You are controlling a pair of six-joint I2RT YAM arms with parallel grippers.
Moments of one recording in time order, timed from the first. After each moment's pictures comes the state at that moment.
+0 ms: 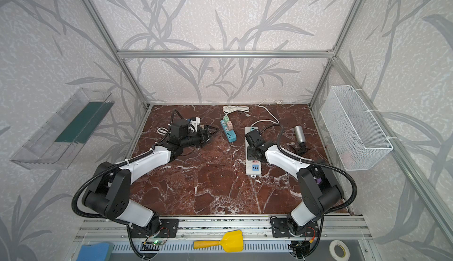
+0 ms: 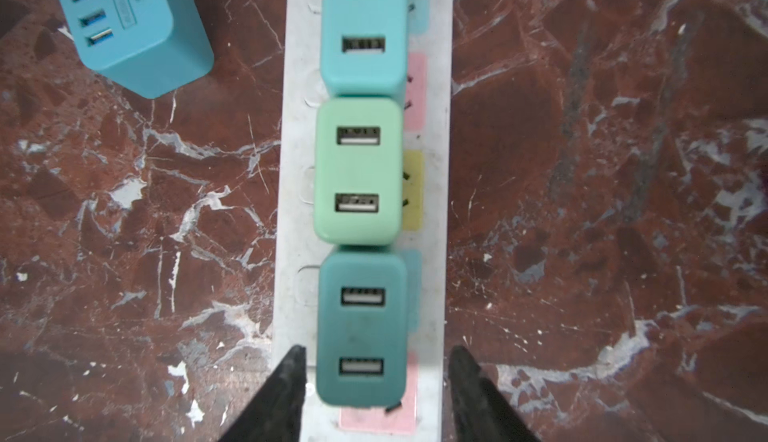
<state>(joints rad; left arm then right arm) -0.36 1.51 0.90 0.19 0.53 -1.03 0.54 1.57 0.99 -0.52 0.21 0.48</state>
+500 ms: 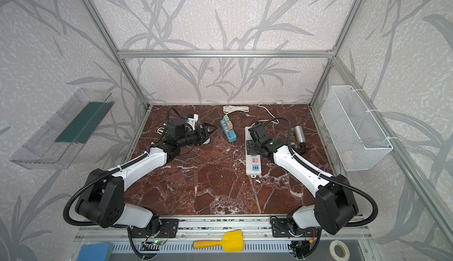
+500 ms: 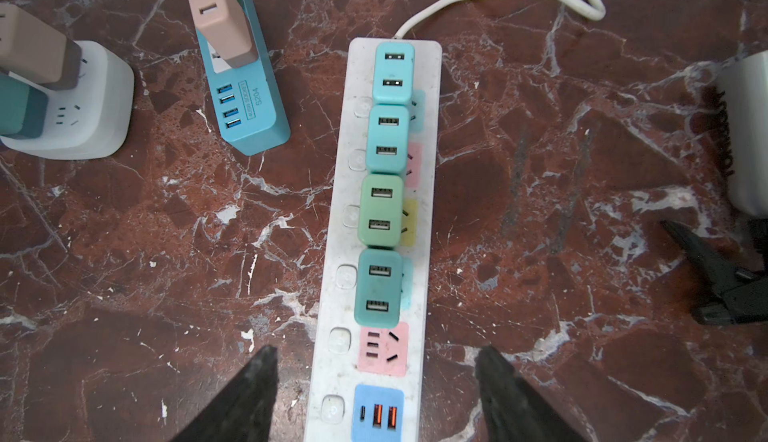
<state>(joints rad) -0.36 1.46 0.90 0.18 0.53 -0.98 0.54 1.40 1.06 -0.62 0.21 0.41</state>
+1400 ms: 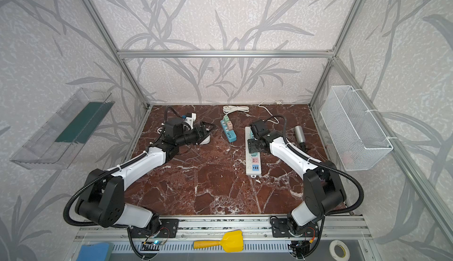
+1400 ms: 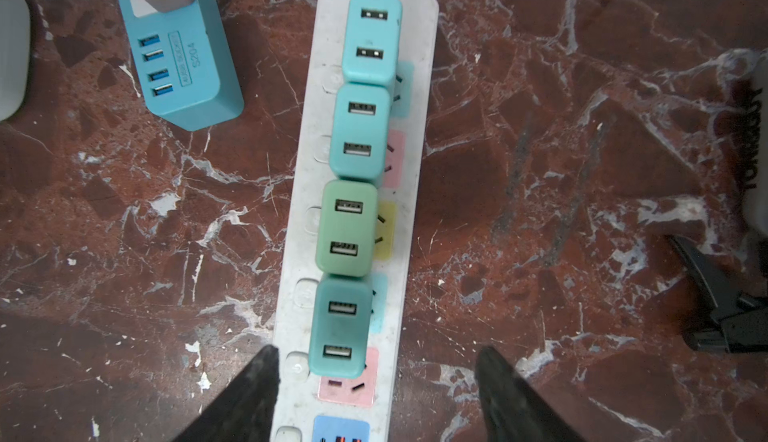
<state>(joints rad) -0.34 1.46 0.90 0.20 0.53 -0.99 0.46 1.56 1.13 -0.65 0.17 0.31</state>
